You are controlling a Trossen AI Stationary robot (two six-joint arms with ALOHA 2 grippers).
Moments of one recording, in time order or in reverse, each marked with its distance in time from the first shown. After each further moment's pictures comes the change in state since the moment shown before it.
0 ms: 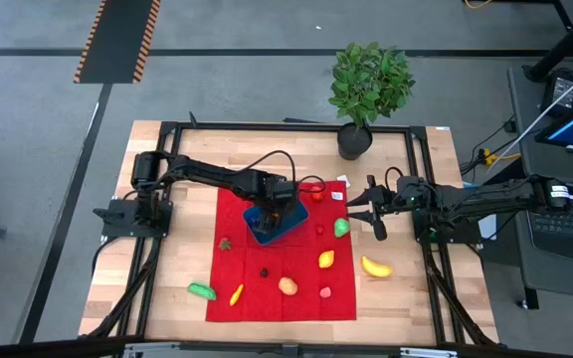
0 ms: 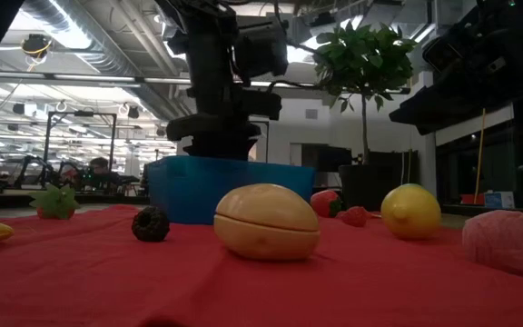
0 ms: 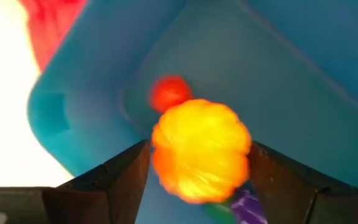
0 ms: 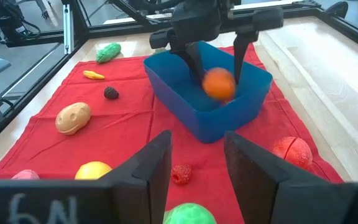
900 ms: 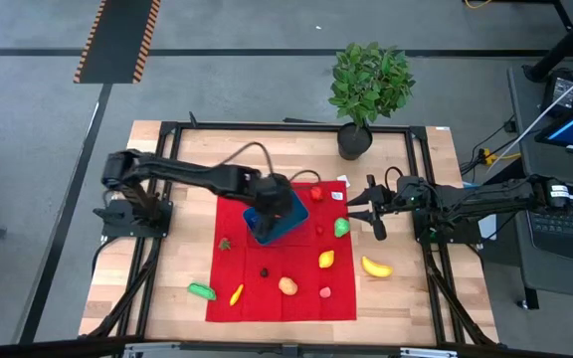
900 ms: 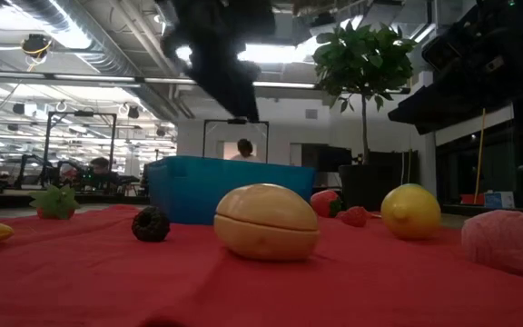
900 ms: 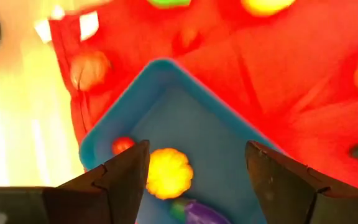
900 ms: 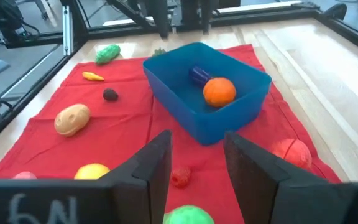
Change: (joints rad) left arm -0.066 -0.243 -0.005 0.016 0.108 -0.068; right arm 0.000 0.009 0.001 0.016 0.001 -0.001
